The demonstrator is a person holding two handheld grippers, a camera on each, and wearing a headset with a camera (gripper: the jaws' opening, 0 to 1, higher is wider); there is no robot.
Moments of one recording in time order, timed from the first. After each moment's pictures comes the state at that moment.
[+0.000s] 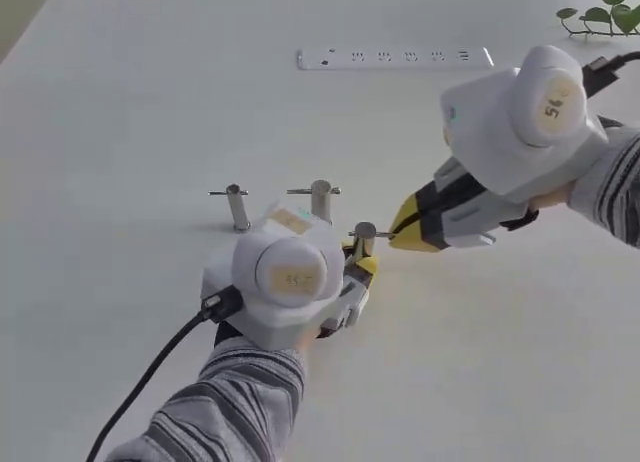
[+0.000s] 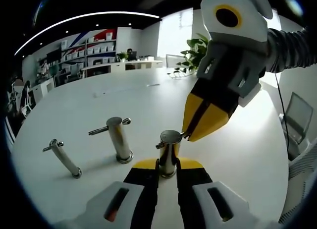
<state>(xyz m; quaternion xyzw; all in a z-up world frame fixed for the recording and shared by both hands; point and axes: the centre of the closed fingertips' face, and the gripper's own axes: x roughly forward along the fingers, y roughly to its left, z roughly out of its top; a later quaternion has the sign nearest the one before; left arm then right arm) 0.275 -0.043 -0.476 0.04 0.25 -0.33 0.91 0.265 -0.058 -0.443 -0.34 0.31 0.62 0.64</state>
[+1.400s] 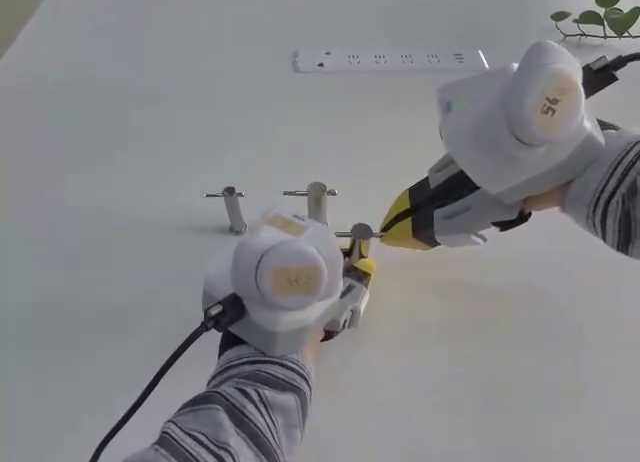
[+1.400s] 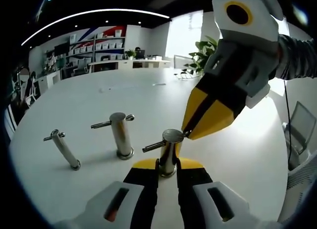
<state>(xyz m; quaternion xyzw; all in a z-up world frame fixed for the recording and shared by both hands) 0.275 -0.042 -0.477 0.01 0.26 -0.30 0.92 0.261 -0.048 -0.438 -0.33 0.29 0.61 0.66</state>
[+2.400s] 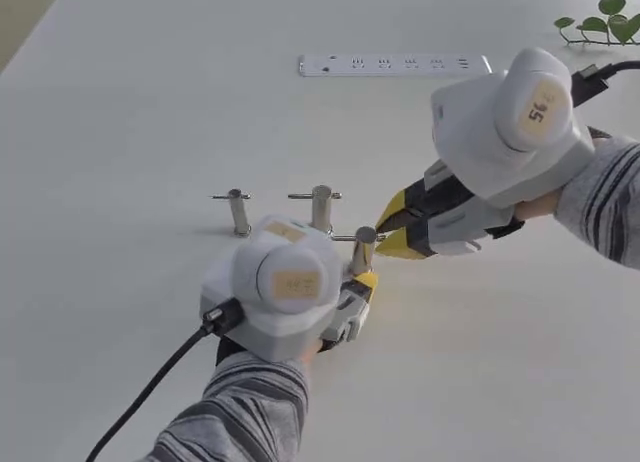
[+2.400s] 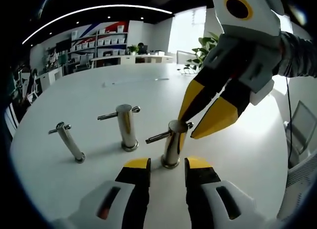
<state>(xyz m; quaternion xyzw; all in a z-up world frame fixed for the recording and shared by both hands) 0.267 -0.031 -0.479 0.01 0.28 -0.29 0.92 0.262 -0.041 -0.440 -0.31 0.31 0.60 0.67</state>
